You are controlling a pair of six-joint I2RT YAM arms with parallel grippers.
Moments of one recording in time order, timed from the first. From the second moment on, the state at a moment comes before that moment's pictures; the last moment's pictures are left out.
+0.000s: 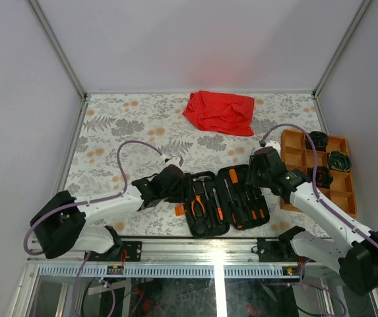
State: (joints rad) left arm -0.88 1.31 0.63 -0.16 -0.07 -0.82; right arm 0.51 1.04 0.70 -0.56 0.22 0.55
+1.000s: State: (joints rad) left arm -0.61 1.44 0.68 -0.14 0.01 -0.78; right arm 0.50 1.02 0.66 -0.56 0.17 0.50
